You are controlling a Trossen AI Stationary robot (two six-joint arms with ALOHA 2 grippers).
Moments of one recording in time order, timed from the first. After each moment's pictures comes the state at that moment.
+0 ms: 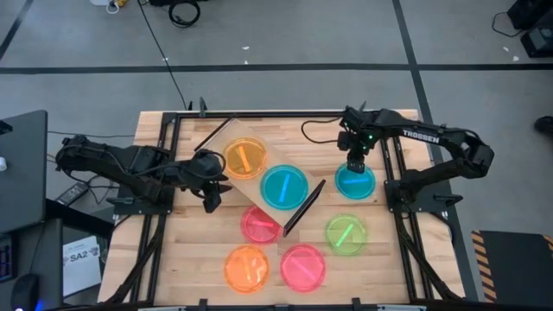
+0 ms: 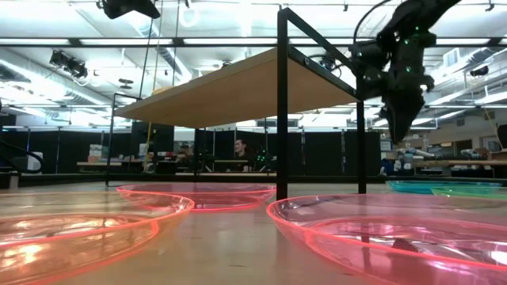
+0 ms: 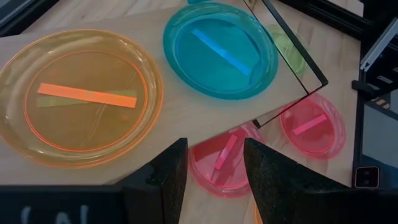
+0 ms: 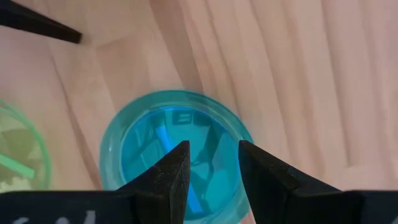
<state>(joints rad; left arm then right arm) -0.25 1.10 1.18 -0.86 -0.32 -0.62 -0.63 1.28 0.89 -0.99 -0.18 -0.31</state>
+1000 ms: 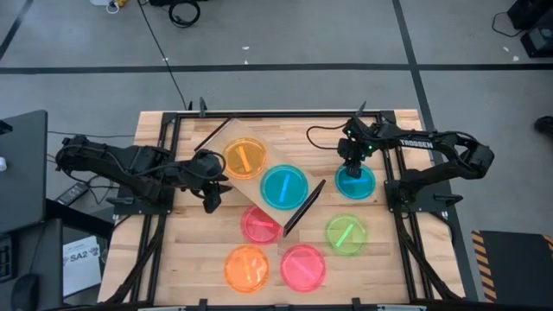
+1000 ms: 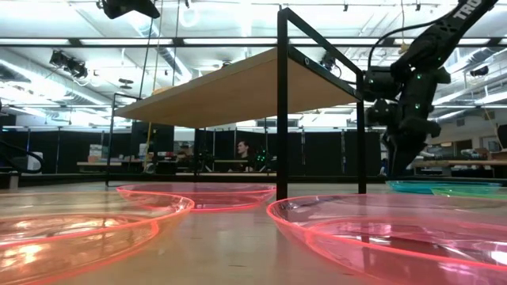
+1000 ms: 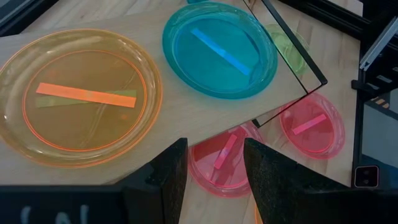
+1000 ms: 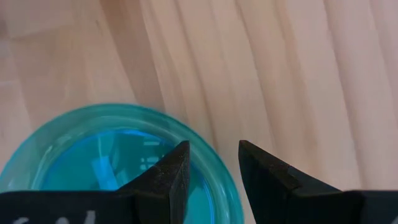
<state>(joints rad) -0.25 1.10 1.18 -0.86 -0.32 -0.62 -0.71 1.28 0.59 -0.55 -0.18 -0.42</state>
